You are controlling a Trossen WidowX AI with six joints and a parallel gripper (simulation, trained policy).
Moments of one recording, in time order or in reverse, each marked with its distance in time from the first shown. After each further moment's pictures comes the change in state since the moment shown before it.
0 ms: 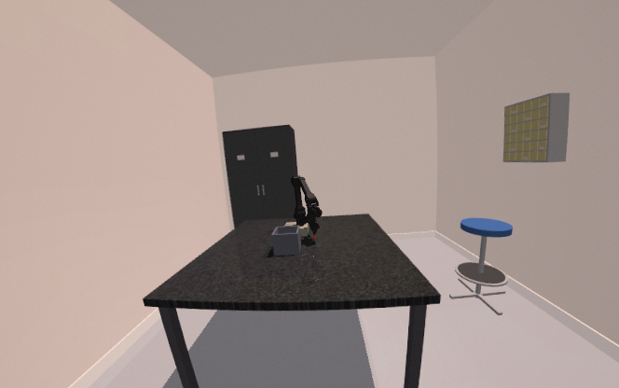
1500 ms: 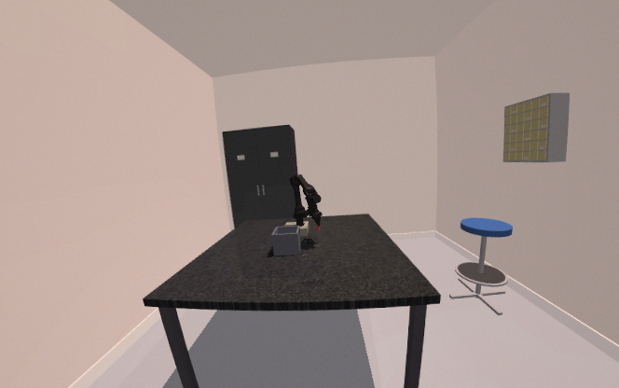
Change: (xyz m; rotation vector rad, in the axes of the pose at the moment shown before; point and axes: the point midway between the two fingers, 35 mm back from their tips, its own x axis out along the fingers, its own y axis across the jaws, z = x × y) arm -0.084 0.071 -0.021 0.009 0.156 0.334
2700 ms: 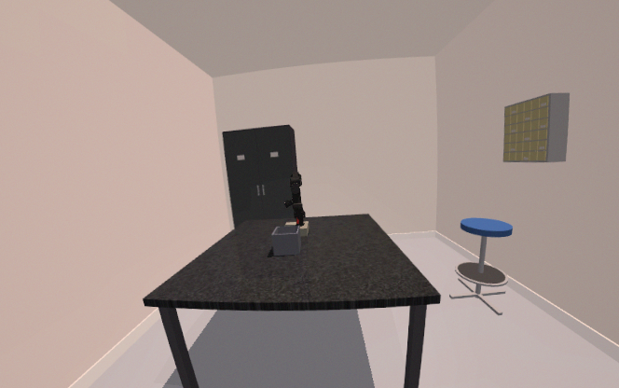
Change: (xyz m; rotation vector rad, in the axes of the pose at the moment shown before) arm -0.089 0.043 0.114 0.062 -0.218 0.081
